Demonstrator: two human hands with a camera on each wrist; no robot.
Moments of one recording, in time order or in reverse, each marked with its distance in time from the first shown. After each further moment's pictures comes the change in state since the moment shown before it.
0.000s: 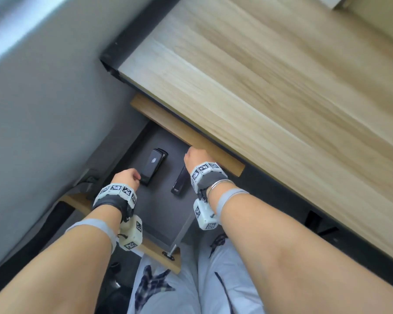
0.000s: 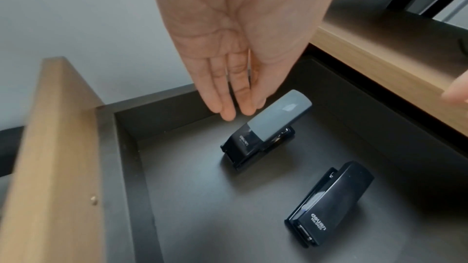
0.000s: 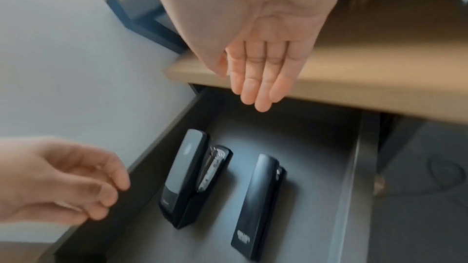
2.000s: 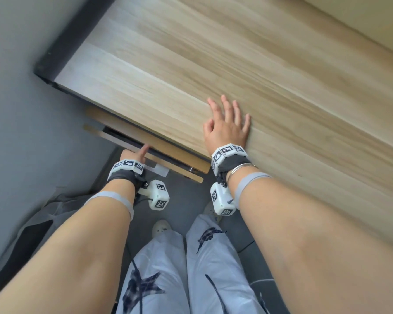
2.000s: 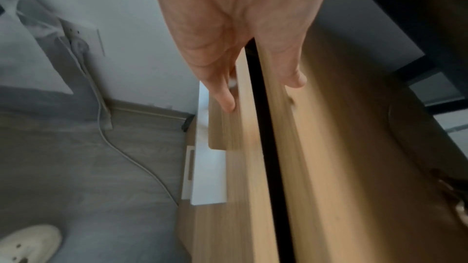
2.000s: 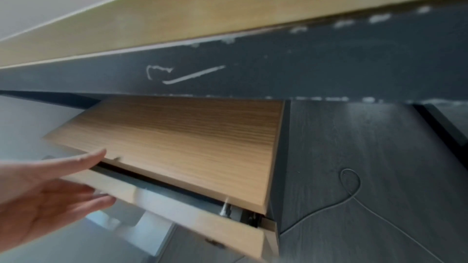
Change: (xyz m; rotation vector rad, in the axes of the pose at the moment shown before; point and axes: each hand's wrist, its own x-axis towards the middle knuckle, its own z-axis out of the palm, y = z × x) left_hand 0.016 0.136 0.026 -0.400 -0.068 -0.150; right_hand -0.008 0.110 -0.085 -0.053 0.803 0.071
